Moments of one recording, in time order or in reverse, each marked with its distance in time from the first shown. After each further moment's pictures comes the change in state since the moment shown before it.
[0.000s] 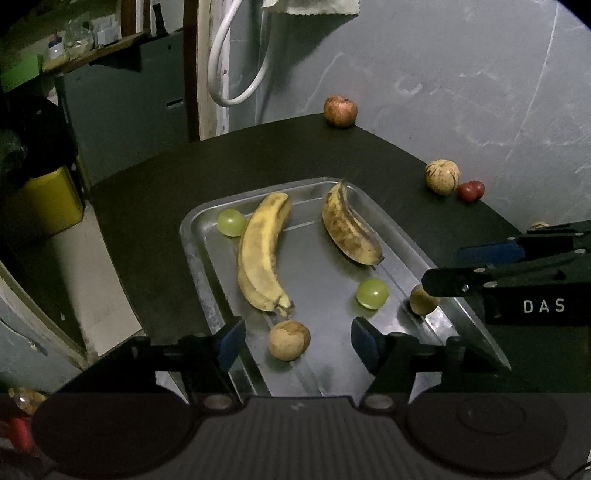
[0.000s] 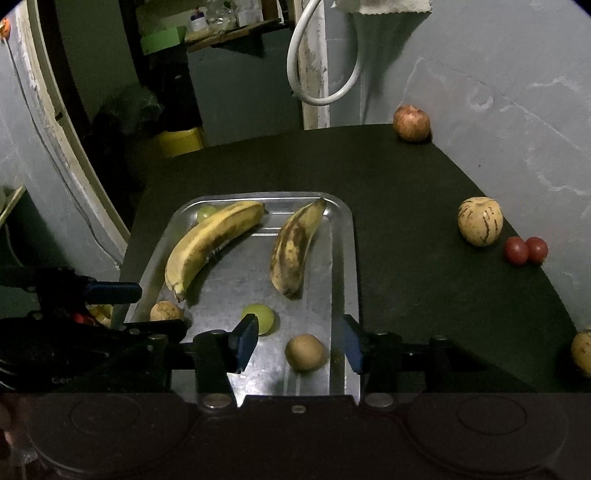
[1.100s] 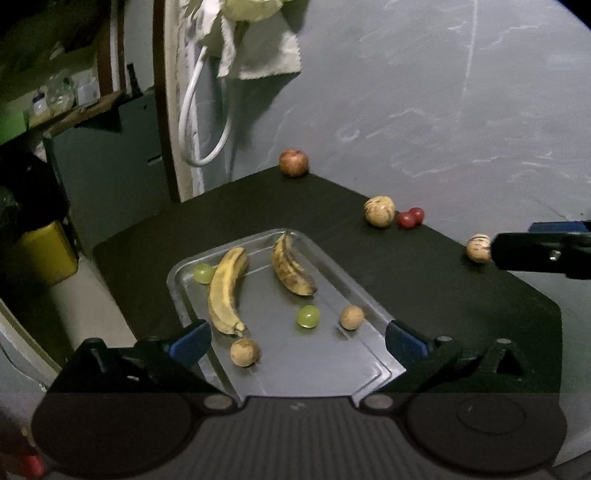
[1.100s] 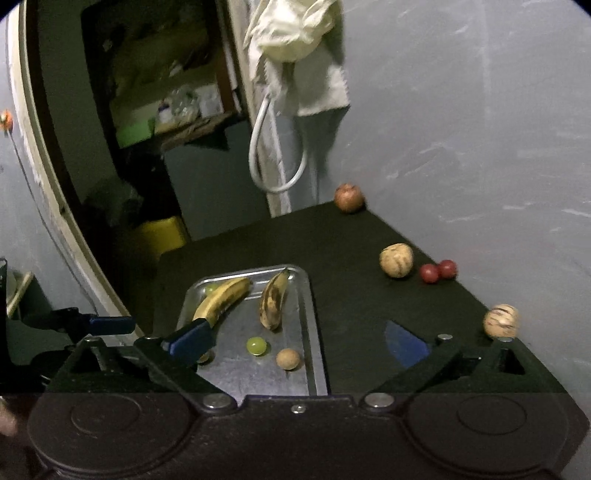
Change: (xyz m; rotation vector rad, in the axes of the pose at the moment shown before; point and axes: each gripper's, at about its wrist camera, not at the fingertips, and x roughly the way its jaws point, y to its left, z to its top) left arm -0.088 -0.044 -0.002 0.122 -0.129 -0.036; right arm -0.156 -0.016 -0.042 0.188 -0.277 -0.065
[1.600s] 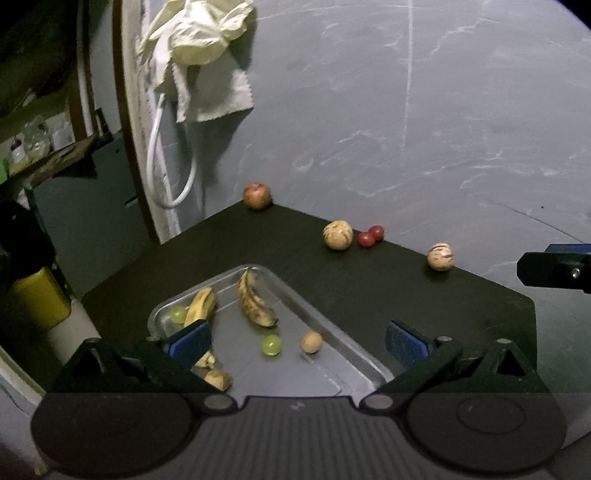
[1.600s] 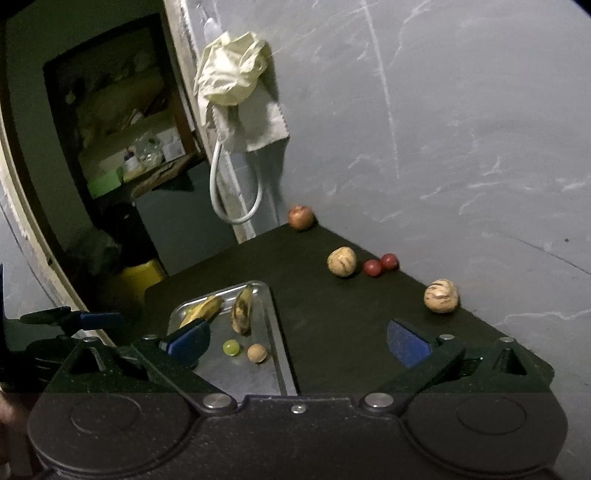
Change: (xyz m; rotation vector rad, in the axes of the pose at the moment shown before) left arm -0.026 -0.043 0.018 0.123 -0.064 -0.033; right arm -0.066 -0.037 -0.025 0.136 -0.092 -0.069
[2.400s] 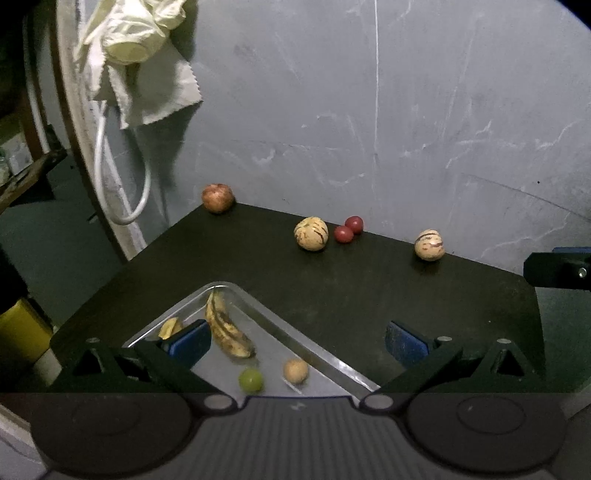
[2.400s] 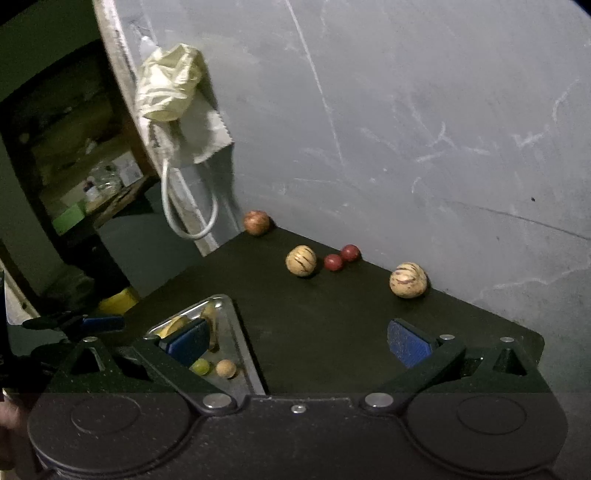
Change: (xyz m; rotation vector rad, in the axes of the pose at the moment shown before) left arm 0.061 -0.007 0.031 0.125 0.068 -0.086; right arm 0.029 -0.030 -0.003 0.169 0.012 -0.105
